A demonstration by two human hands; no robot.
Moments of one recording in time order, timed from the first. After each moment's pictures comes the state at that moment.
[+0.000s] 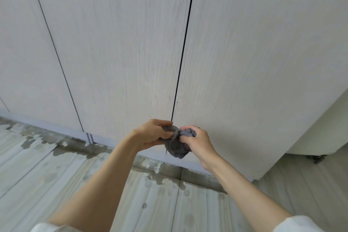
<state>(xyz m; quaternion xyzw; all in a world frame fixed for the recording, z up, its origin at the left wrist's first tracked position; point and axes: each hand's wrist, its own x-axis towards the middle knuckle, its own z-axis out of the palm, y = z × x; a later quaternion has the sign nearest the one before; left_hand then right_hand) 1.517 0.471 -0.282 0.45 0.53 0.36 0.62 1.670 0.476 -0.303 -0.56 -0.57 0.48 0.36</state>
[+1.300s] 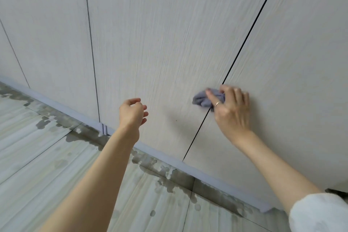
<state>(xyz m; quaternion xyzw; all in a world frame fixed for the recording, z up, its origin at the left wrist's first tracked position) 1.422 0.487 -0.281 0.15 0.62 0.65 0.41 1.642 0.577 -0.265 -0.26 -0.79 -0.40 0.38</state>
